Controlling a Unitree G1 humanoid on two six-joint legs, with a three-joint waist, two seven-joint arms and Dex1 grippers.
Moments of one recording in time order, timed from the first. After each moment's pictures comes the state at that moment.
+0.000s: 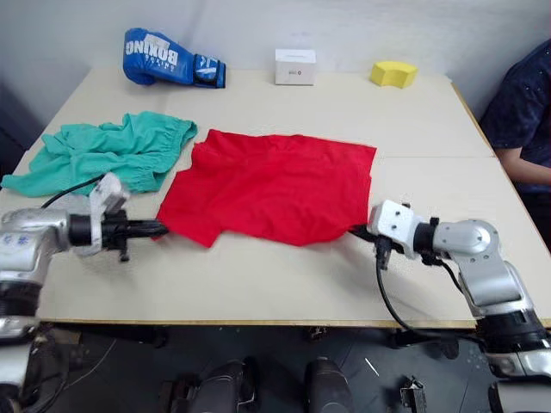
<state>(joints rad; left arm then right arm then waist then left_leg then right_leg) -0.43 0.94 0.10 0.20 -0.26 0.50 -1.28 -0.32 -0.86 0.02 -0.05 0.19 0.10 1.11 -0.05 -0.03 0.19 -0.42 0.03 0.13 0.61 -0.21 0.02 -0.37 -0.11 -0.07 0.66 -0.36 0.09</state>
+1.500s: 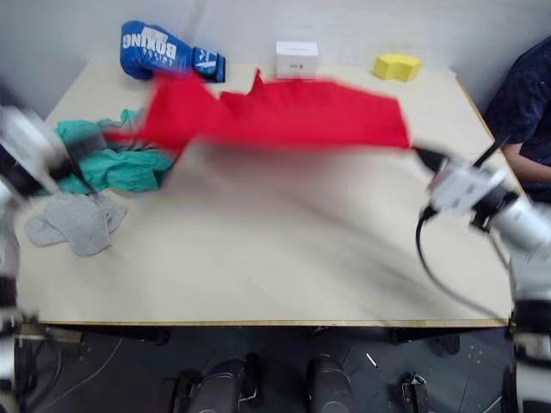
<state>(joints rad) -0.31 0.88 0.26 0.21 -0.26 -0.12 -0.83 -0.29 -0.85 -0.13 0.25 -0.03 -0.61 0.63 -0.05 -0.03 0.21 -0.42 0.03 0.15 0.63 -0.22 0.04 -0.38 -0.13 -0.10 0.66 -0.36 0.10</state>
